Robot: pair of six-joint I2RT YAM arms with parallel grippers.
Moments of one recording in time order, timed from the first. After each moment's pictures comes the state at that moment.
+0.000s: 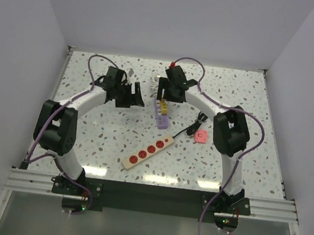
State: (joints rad) left arm -0.28 1.72 1.18 -0.36 0.33 -0.45; right arm 0.57 2.11 1.71 -0.52 0.12 0.50
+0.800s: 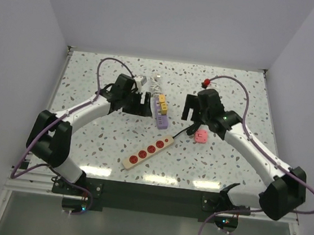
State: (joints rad) left arm -0.43 1.58 1.09 -0.35 0.26 -0.36; right arm 0.56 1.37 1.15 -0.53 0.23 0.50
